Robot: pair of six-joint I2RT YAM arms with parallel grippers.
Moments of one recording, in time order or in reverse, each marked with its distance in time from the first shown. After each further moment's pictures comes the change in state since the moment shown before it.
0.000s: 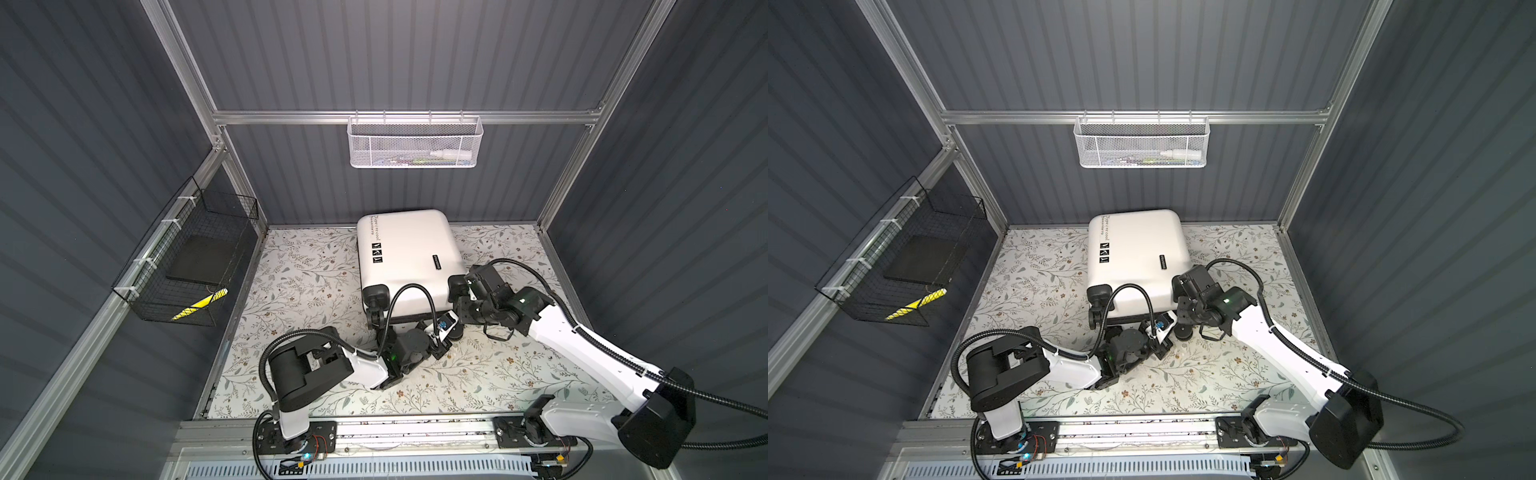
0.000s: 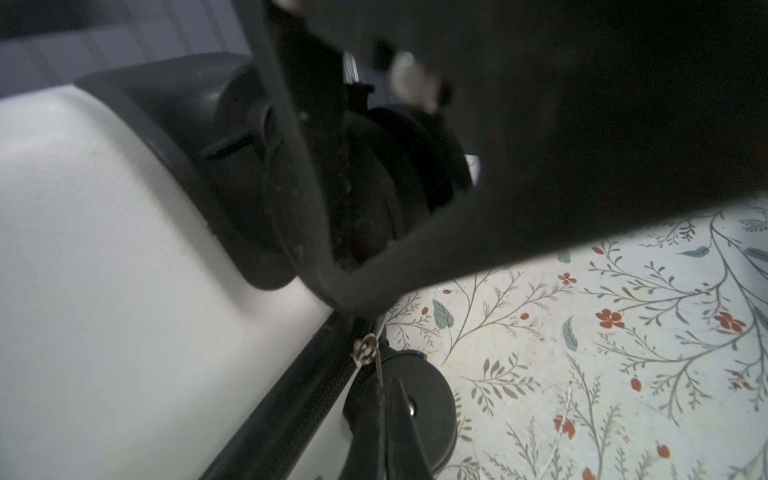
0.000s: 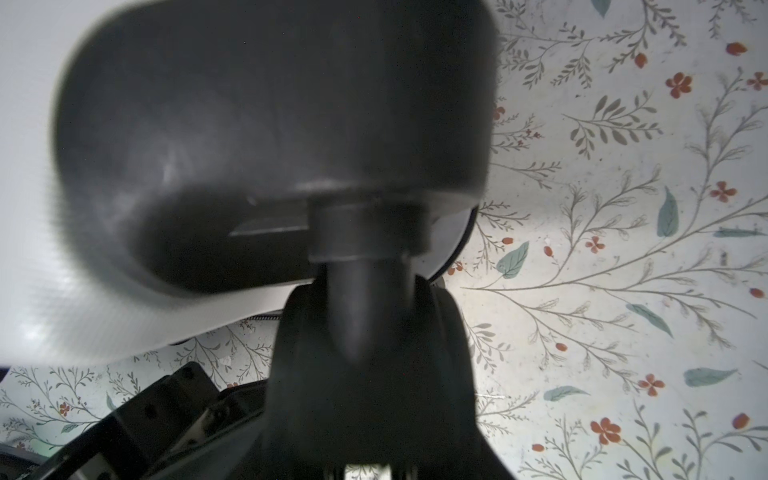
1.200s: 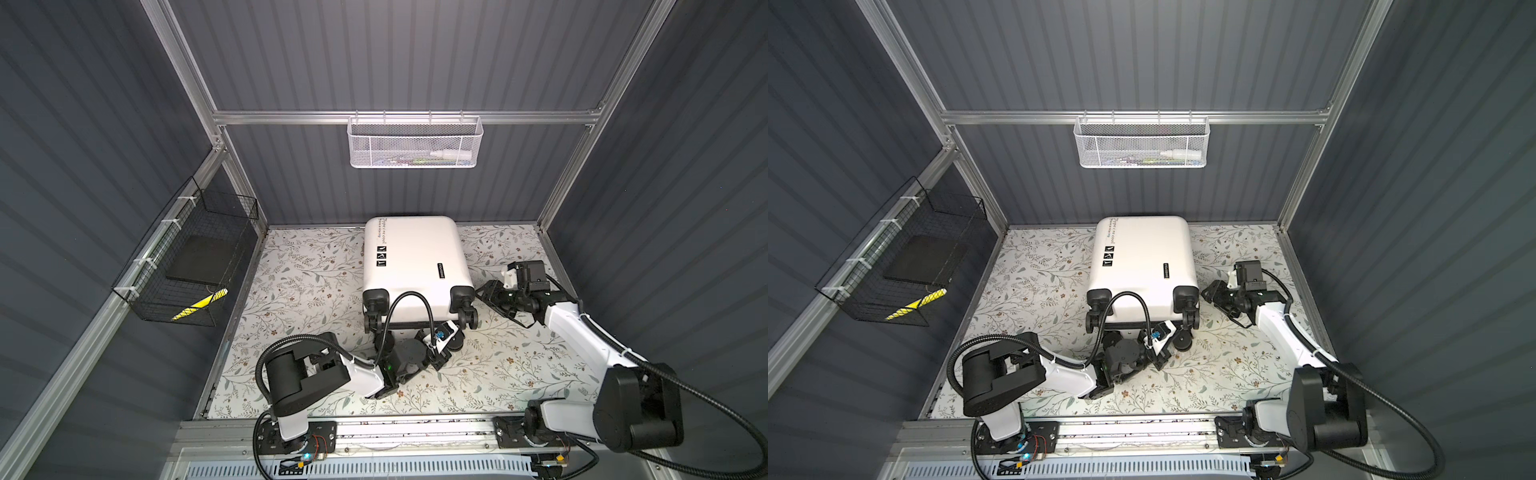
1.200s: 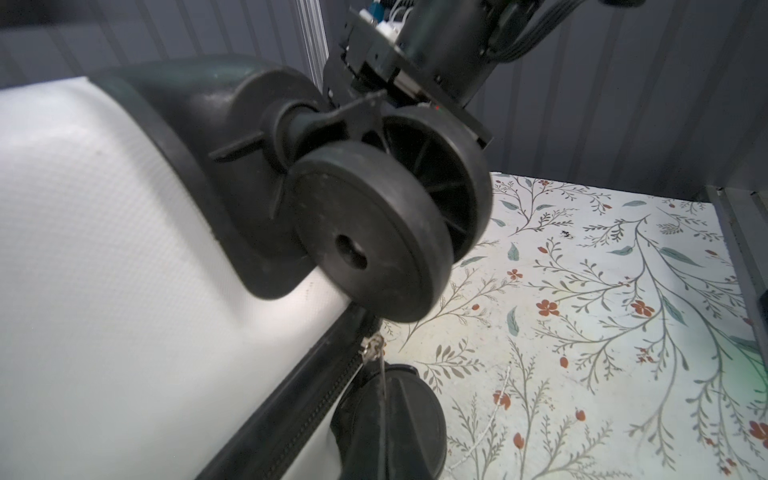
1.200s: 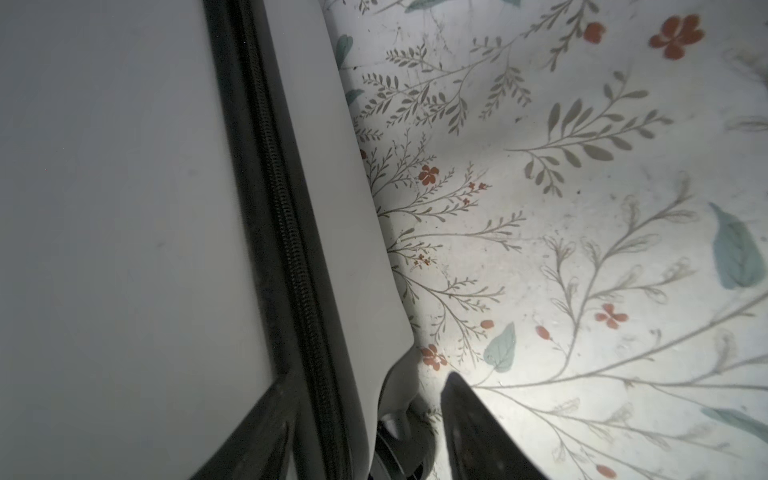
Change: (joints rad) left arm -0.046 -0.062 -0.086 0.027 0.017 -0.030; right arm -0.543 0.107 -0.217 0.398 -0.484 0.016
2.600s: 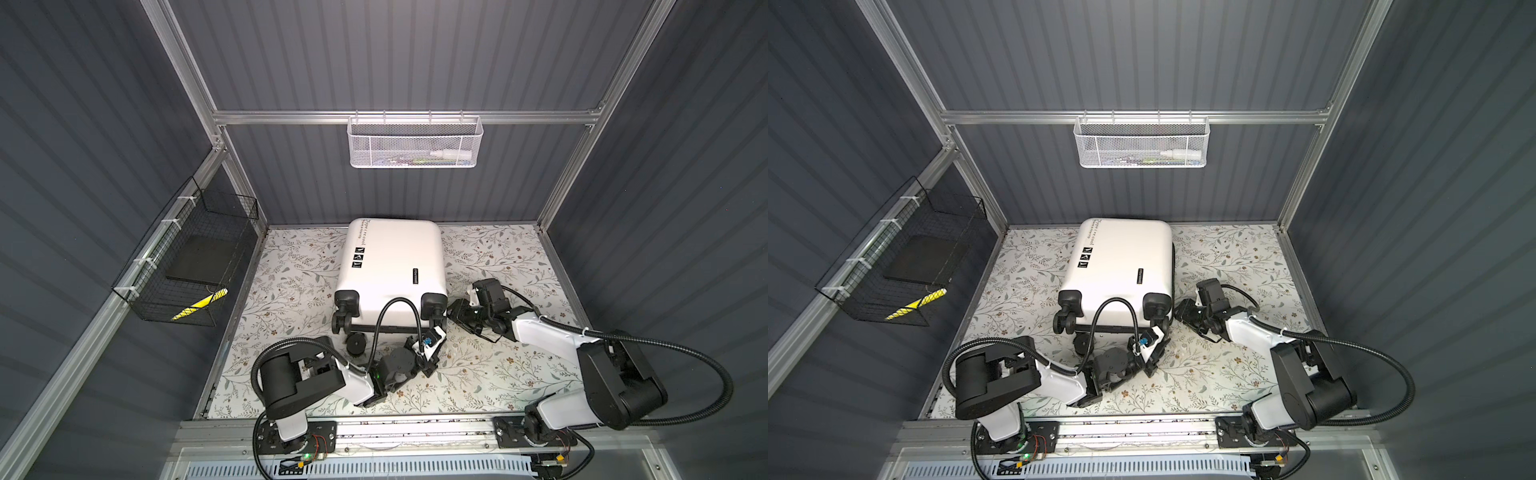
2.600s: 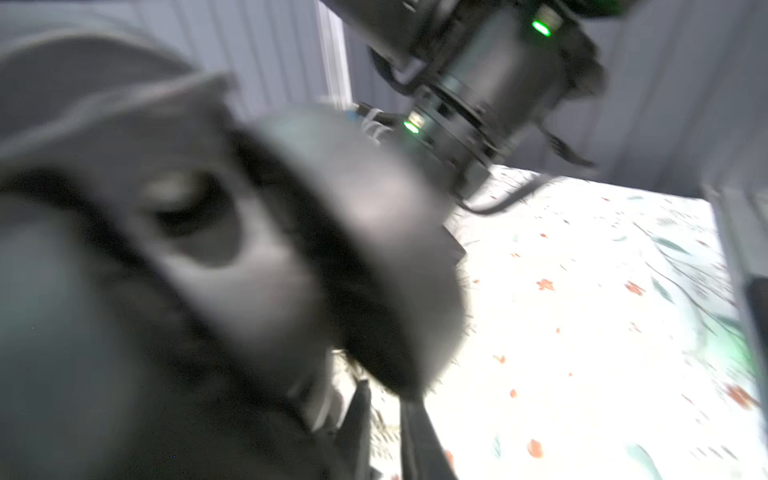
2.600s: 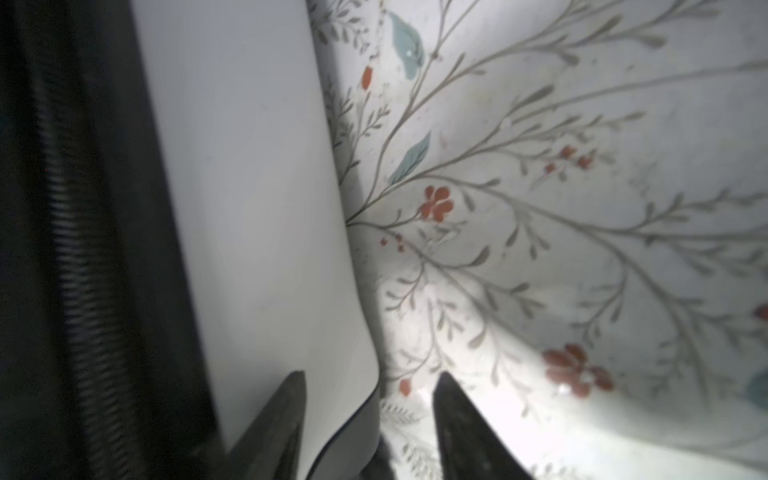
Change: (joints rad) left arm -0.025 -0.081 -0.159 0.077 -0.031 -0.042; right arm 0.303 0.063 -0.166 0.300 0.058 0.219
